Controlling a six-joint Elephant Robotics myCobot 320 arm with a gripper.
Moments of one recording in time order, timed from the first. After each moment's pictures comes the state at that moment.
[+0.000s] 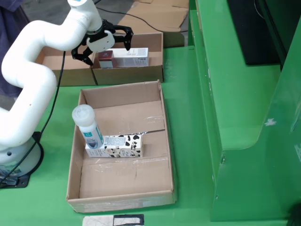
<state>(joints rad) 1.10 -1.20 -0.02 -0.03 1.60 -0.80</state>
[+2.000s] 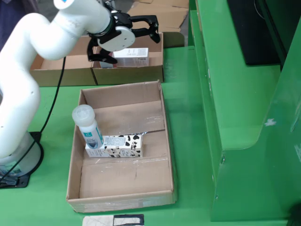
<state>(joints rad) 0.61 -0.83 -0.03 -0.08 1.61 -1.06</state>
